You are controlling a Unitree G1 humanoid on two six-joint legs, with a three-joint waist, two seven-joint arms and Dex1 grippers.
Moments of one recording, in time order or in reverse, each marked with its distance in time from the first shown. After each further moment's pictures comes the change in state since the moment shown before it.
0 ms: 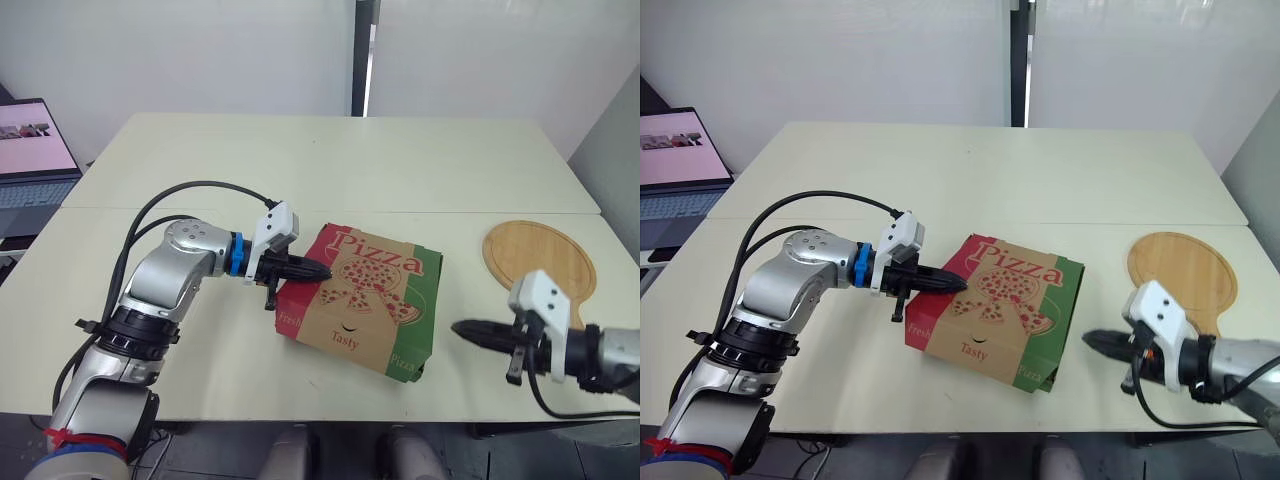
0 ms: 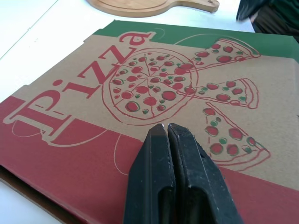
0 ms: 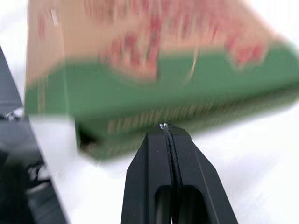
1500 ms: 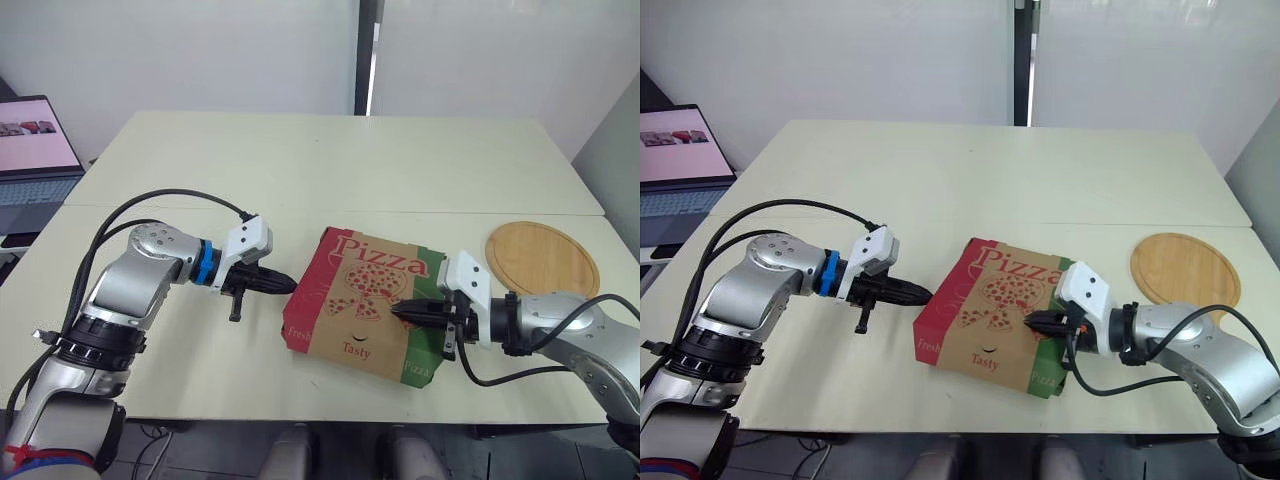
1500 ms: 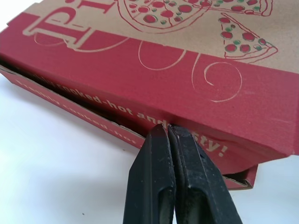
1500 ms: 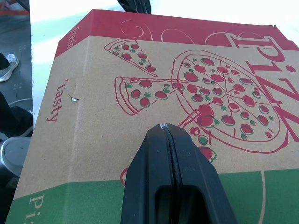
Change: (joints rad) left arm 0.088 0.142 0.020 -0.041 0.070 0.005 -0.084; right arm -0.305 0.141 0.410 0.099 -0.185 -0.022 0.003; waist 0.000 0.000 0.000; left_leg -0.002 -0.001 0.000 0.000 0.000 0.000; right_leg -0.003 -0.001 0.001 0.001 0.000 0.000
